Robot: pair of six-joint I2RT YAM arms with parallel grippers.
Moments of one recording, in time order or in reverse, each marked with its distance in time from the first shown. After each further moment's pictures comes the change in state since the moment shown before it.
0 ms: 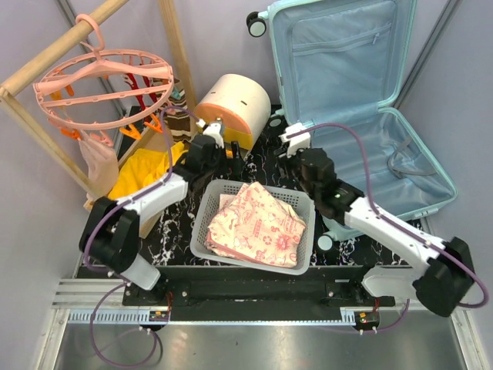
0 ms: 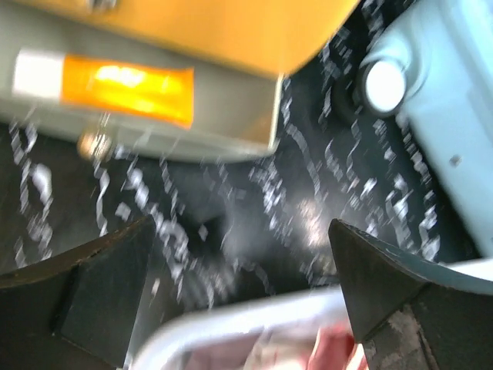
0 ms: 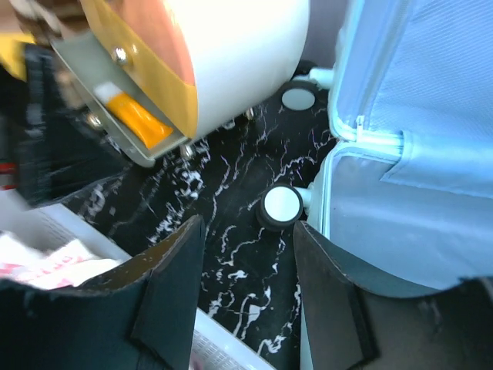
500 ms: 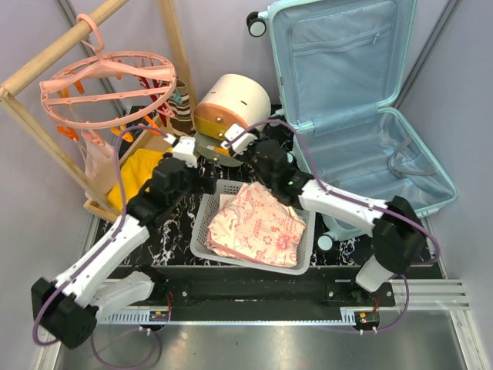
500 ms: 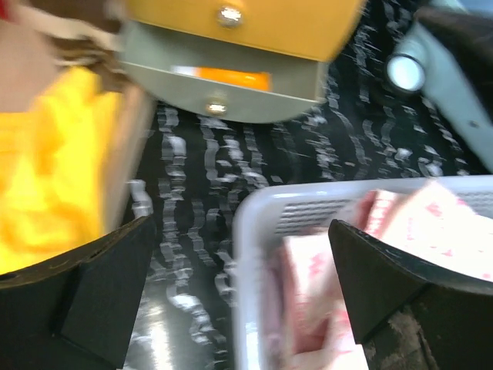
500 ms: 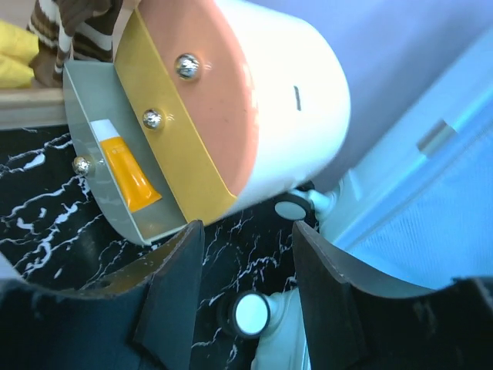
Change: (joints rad) left arm -0.014 -0.581 -0.149 -0.307 -0.169 0.178; right arm 0.143 0.405 0.278 0.230 0.065 -0.493
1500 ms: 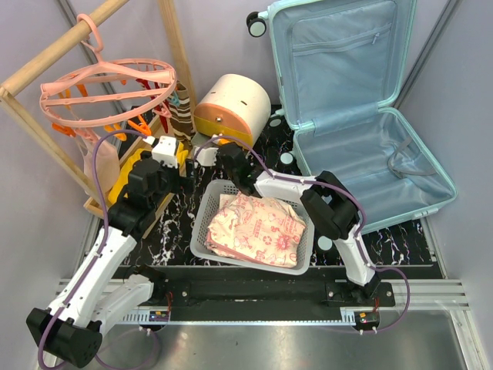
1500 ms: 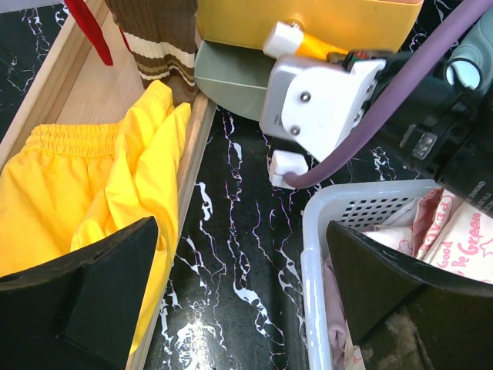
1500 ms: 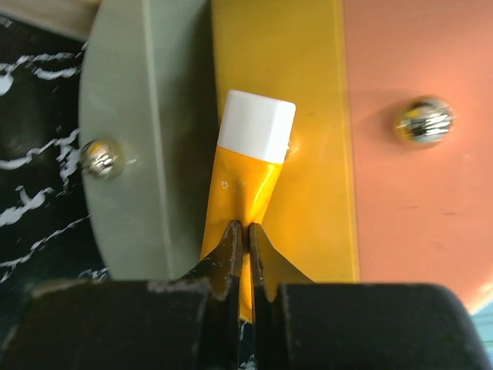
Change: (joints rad) left arm 0.139 -0.102 0.009 -0.069 0.039 0.155; right arm 0.002 0.499 0.323 0.006 -0.020 -0.369
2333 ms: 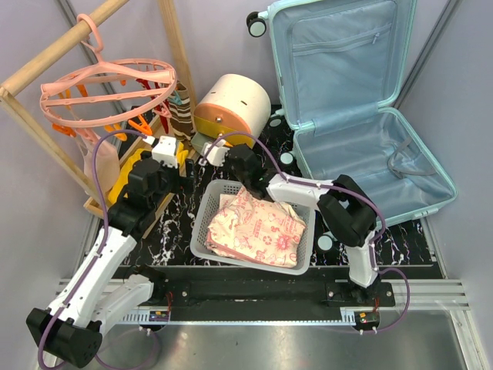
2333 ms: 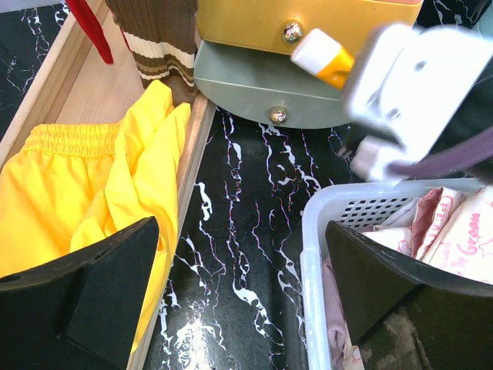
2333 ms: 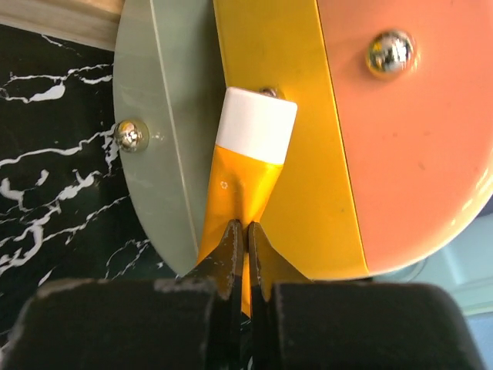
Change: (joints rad) left arm -0.004 0.000 0.000 0.000 0.000 -0.002; right arm -0.012 -0.169 -0.173 -0.013 -0.069 0.211
